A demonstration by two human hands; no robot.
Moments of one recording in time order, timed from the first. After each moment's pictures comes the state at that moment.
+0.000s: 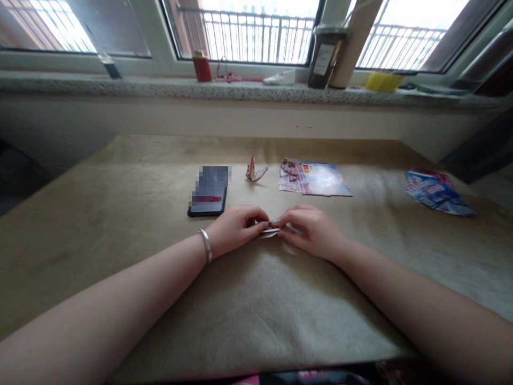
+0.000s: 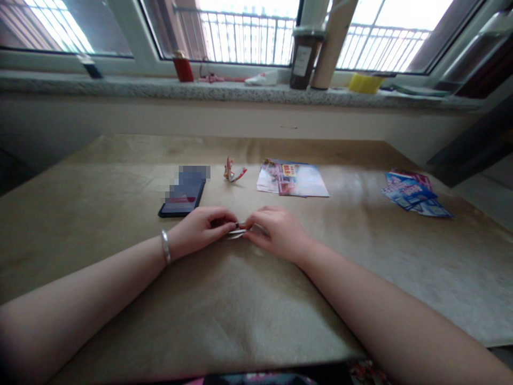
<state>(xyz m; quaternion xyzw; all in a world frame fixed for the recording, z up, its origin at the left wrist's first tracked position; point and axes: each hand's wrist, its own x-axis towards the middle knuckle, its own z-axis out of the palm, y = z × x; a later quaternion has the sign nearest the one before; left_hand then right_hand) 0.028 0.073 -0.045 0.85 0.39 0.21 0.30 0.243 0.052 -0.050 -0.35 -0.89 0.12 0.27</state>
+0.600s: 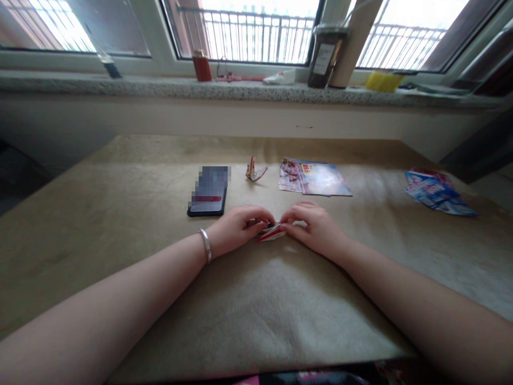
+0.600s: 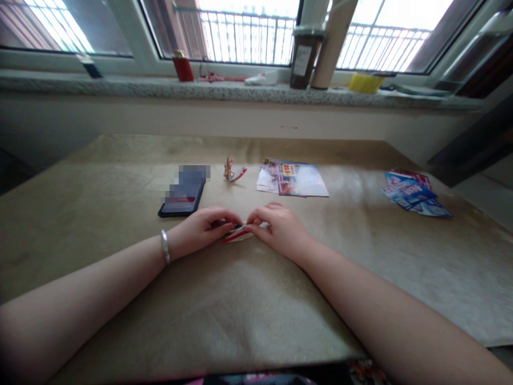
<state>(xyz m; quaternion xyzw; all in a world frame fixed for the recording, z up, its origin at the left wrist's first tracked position) 0.027 0.074 -0.048 0.87 0.34 0.22 0.29 0.243 0.055 -0.052 -0.39 -0.86 0.11 0.32</state>
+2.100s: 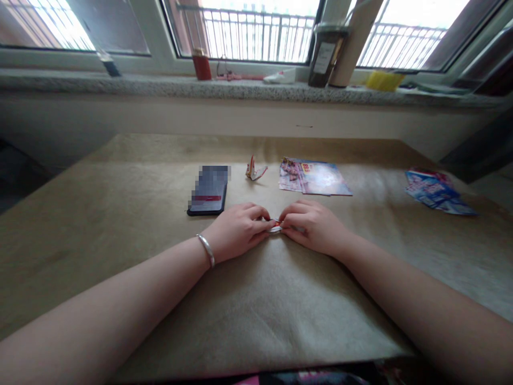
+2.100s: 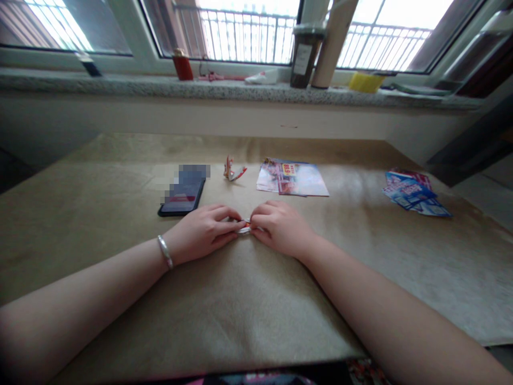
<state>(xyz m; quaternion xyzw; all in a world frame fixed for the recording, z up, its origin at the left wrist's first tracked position) 0.027 0.070 -0.049 0.95 0.25 0.15 -0.04 0.250 0.060 -0.051 -0.32 -0.92 0.03 0.21</state>
